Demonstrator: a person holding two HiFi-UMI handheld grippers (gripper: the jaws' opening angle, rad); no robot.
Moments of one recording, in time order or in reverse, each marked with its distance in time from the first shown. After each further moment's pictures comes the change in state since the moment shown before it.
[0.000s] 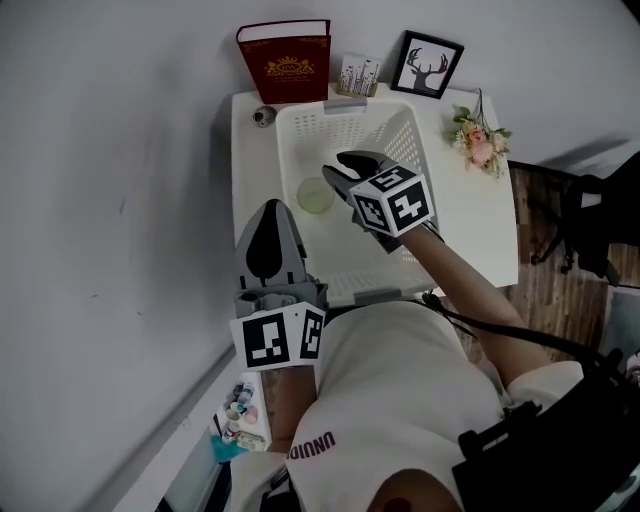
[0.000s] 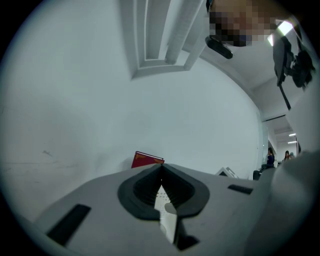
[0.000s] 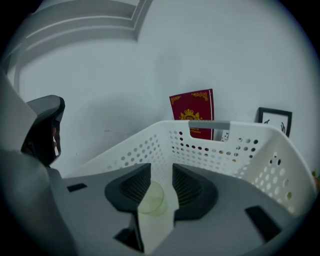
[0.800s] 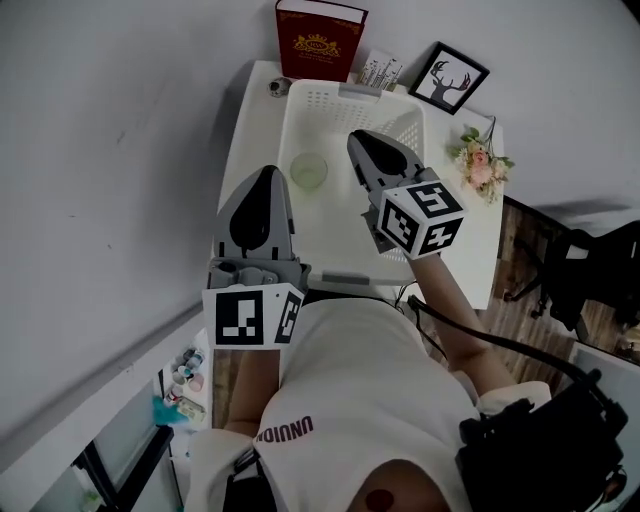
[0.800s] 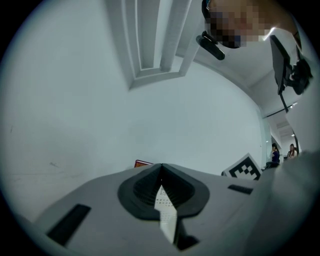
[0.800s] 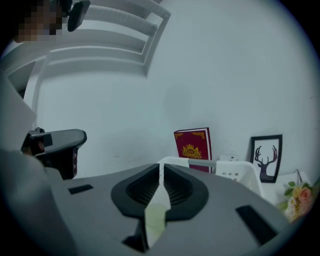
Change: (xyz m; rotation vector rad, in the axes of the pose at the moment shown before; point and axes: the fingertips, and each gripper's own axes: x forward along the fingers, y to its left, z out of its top) left arm -0.018 -0.026 0.025 0.068 -0.070 0.042; right arm -0.084 0.013 0.058 -0.020 -0.324 0.034
